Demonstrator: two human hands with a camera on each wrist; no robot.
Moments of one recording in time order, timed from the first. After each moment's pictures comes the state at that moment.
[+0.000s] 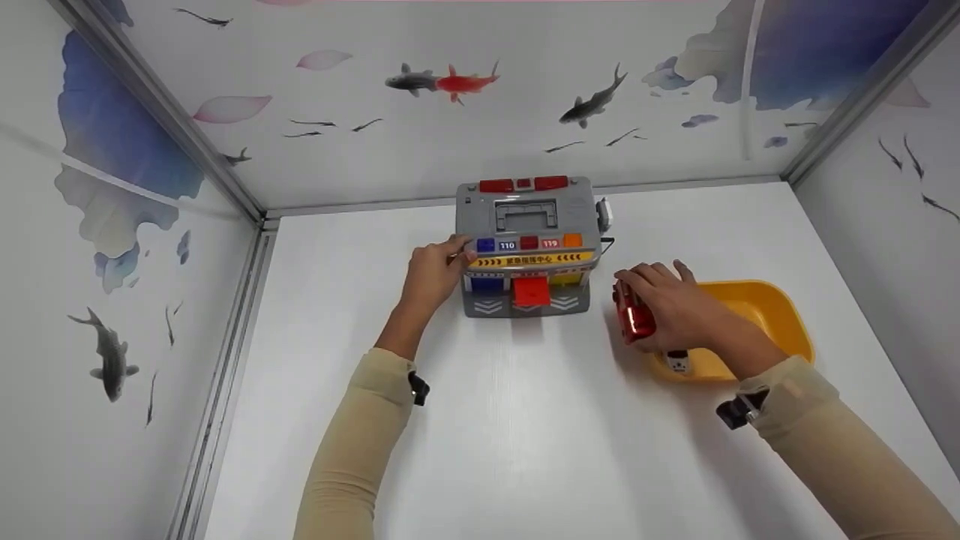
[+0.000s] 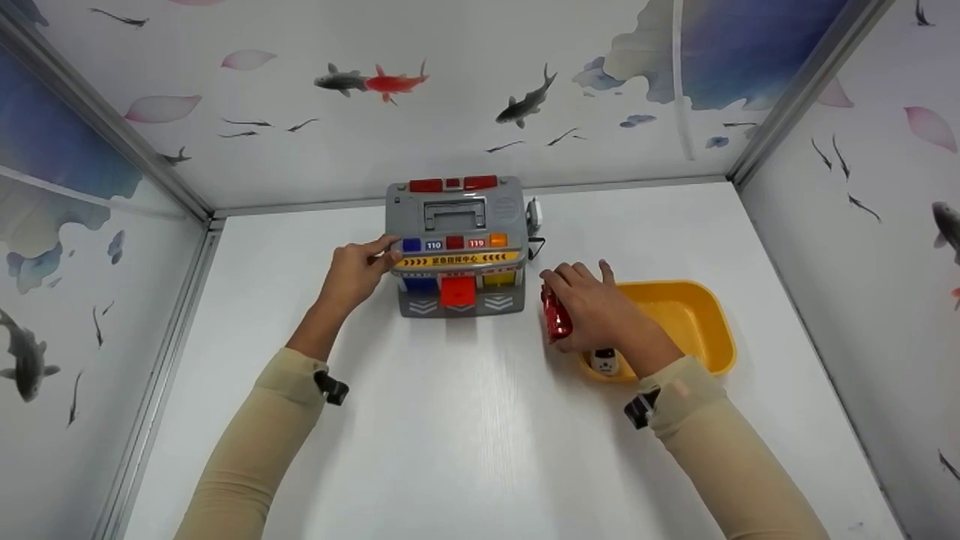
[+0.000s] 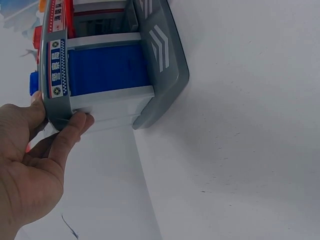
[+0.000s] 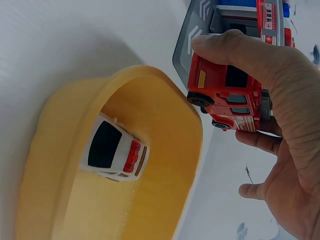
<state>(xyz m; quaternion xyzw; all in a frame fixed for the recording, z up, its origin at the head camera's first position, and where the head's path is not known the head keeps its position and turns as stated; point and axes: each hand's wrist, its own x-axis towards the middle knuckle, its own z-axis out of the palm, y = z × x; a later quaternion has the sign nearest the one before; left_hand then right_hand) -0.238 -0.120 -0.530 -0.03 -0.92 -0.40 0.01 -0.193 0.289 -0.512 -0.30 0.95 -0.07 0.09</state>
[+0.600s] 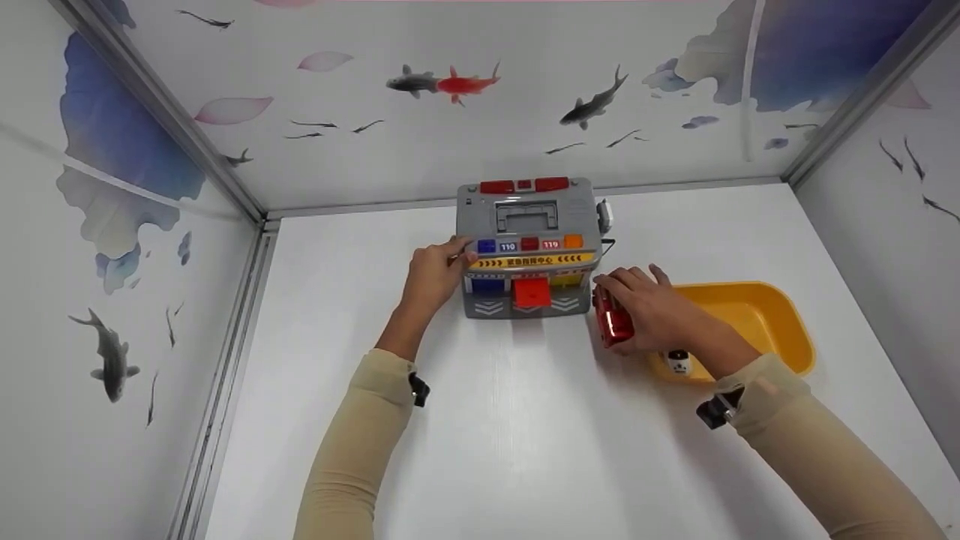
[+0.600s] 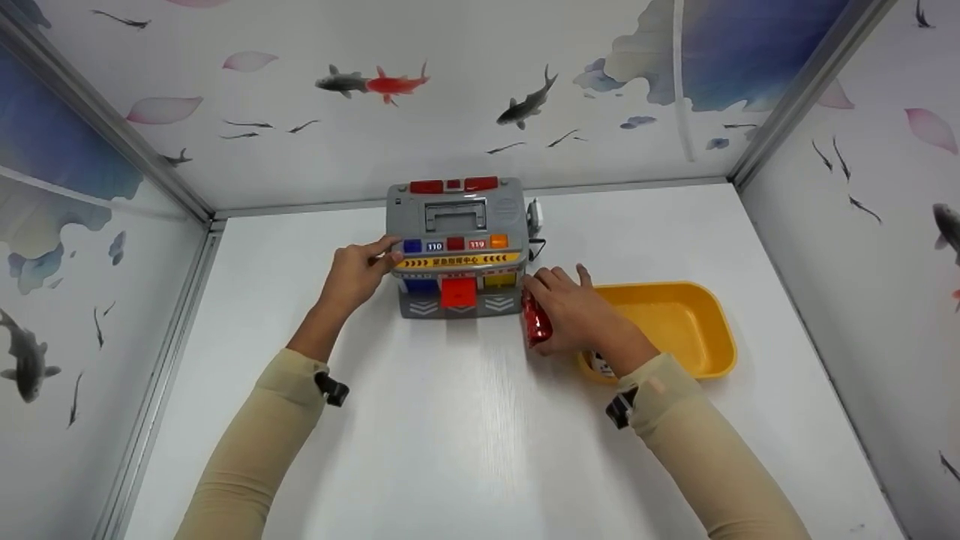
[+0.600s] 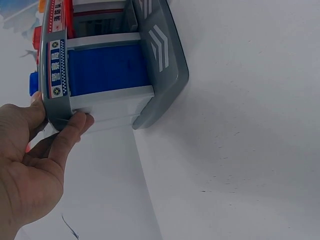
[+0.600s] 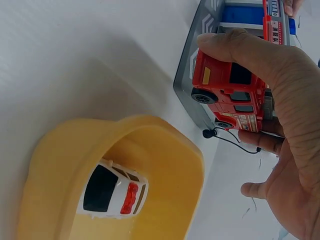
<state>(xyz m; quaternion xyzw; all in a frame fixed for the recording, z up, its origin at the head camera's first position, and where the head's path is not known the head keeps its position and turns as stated) -0.237 -0.119 -0.528 -0.02 -0.92 -0.39 0.01 -0.197 0.263 -0.523 -0.30 0.94 -0.08 0.11</state>
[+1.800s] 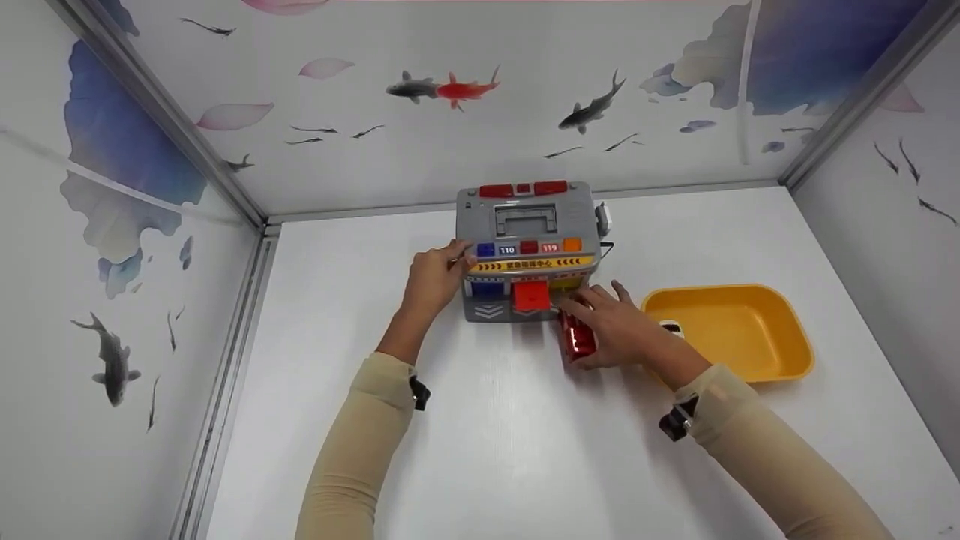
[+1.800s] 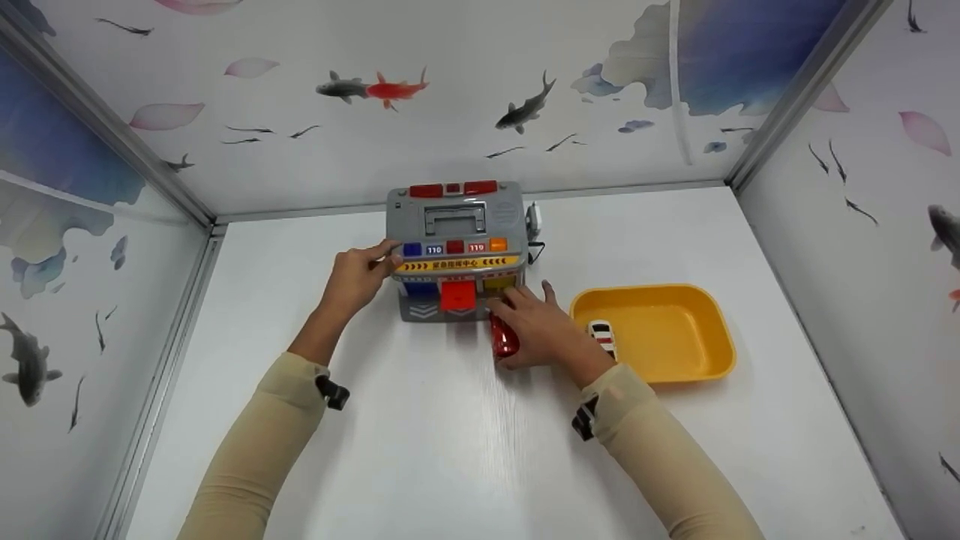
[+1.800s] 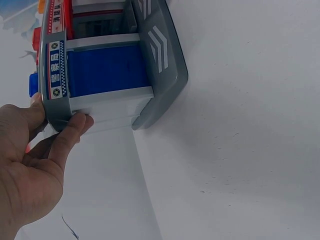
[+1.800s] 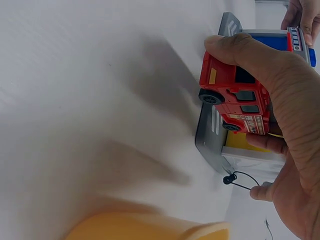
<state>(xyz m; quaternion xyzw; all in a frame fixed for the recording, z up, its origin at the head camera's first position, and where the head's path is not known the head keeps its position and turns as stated) -0.237 -0.119 -0.529 -0.03 -0.92 -0.40 0.01 -0.191 0.216 -0.551 -0.31 0.93 -0.10 0.14</state>
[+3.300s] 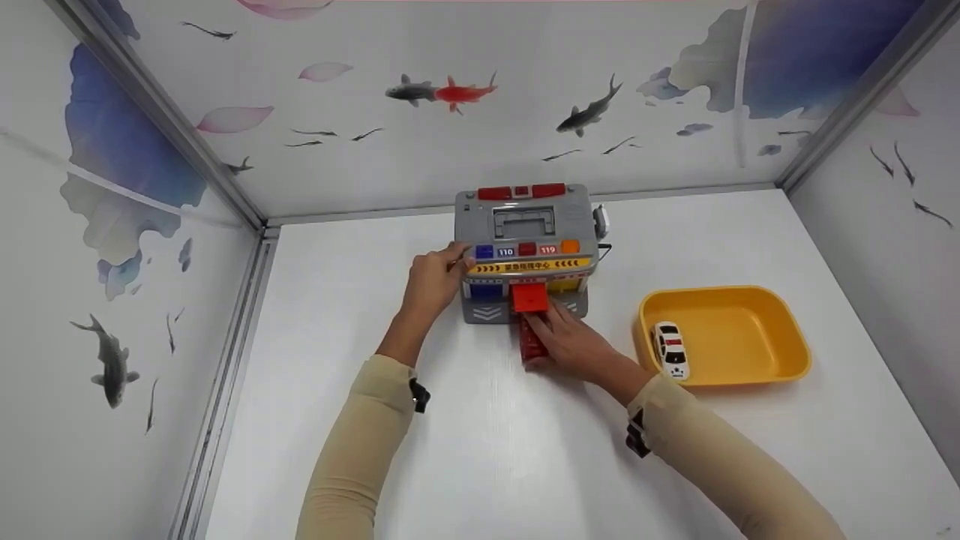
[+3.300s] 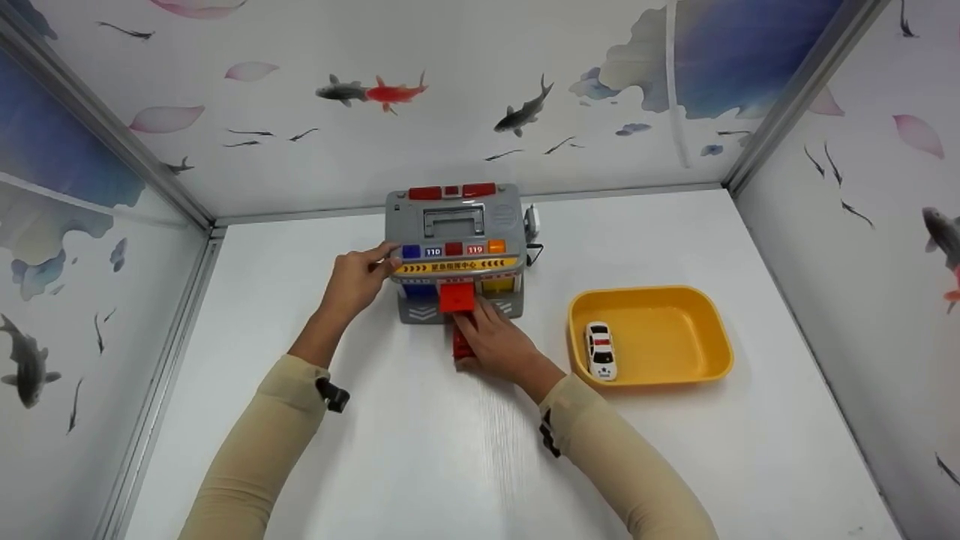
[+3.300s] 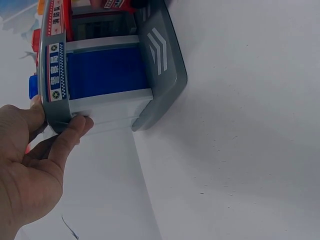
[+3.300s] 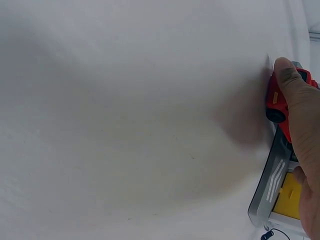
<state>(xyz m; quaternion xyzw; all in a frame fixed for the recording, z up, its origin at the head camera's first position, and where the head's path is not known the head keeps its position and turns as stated) -0.236 -0.116 -0.529 -0.02 -0.92 -0.40 0.01 -0.178 0.165 -0.599 -0.33 0.93 -0.08 0.11</state>
